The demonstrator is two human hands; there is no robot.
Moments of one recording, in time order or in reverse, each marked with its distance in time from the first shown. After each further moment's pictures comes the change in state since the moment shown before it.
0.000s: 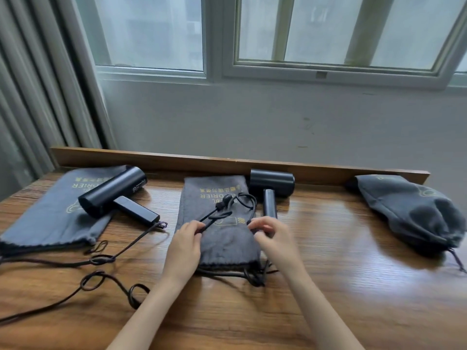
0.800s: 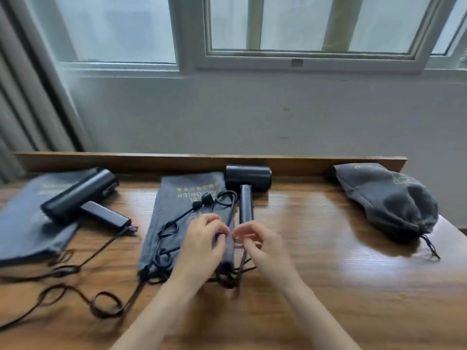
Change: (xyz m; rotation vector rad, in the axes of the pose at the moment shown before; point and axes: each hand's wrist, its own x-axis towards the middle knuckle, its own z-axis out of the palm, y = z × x) left_hand -0.003 0.086 0.025 0.037 -0.132 0.158; right_hand -0.017 0.012 -0.037 -0.037 -0.155 -0.129
